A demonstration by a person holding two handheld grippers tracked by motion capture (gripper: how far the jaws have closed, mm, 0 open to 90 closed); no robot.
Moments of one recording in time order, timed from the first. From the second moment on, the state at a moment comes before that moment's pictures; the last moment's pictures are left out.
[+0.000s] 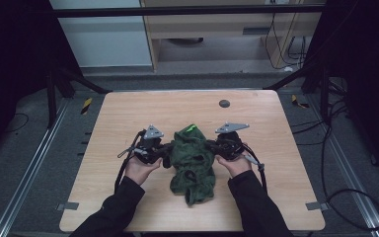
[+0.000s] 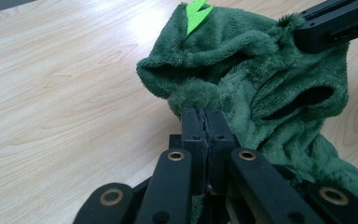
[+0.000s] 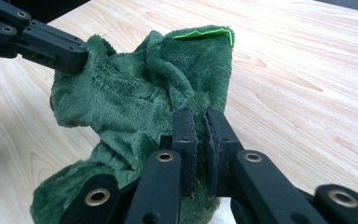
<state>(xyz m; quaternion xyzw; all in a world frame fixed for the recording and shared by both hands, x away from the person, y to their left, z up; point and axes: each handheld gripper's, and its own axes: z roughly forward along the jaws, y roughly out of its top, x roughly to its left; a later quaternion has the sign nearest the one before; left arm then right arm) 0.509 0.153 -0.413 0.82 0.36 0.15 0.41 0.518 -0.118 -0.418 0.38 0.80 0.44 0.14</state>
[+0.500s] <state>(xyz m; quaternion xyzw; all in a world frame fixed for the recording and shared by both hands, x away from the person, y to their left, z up) 0.493 0.158 -0.411 0.82 0.37 0.14 0.41 0.503 -0.122 -0.421 0.37 0.80 0.44 0.14</state>
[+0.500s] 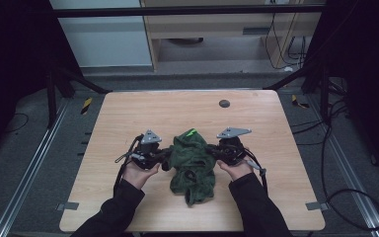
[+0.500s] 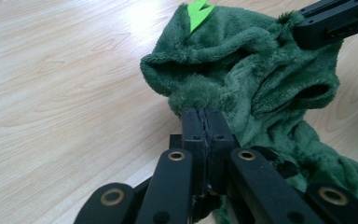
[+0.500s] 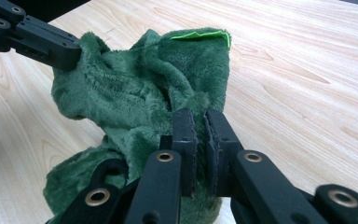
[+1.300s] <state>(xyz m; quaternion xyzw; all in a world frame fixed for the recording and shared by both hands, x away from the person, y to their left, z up) 0.462 0.160 -0.416 0.84 0.35 0.12 0.40 0.469 -0.129 -0.431 0.37 0.81 0.45 0.12</state>
